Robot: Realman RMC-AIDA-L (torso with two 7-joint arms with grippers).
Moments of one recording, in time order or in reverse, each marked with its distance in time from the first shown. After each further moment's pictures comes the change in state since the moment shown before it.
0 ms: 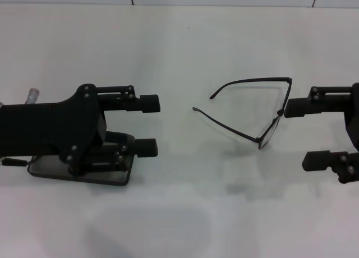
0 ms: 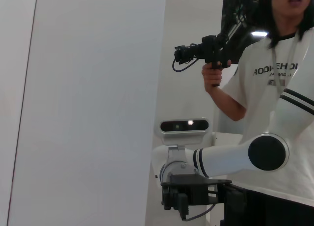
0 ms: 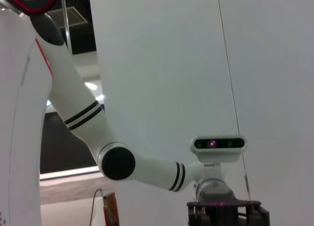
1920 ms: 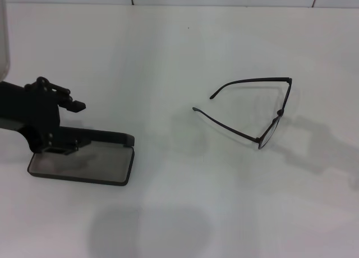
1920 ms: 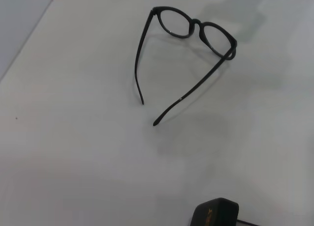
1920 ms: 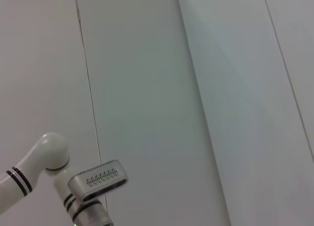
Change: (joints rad) left arm 0.107 -0.120 0.081 1.119 0.883 -0.194 -0.518; right arm -0.147 -0.018 0.298 0.123 0.020 0.076 -0.084
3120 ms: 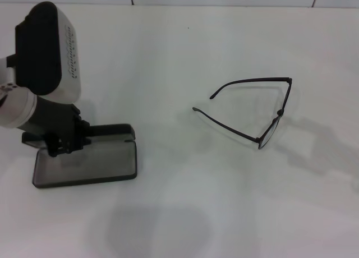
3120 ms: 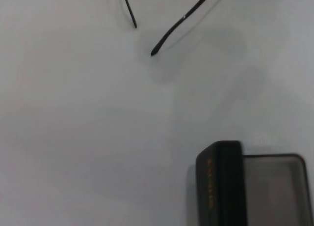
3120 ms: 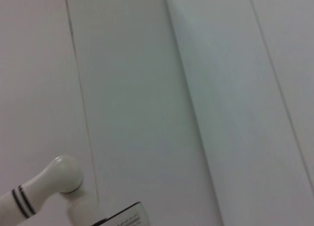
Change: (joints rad) left arm -0.048 -0.003 0.288 -0.140 0.269 -0.208 -0.084; right arm -0.008 -0.006 0.020 0.050 0.001 -0.007 -0.006
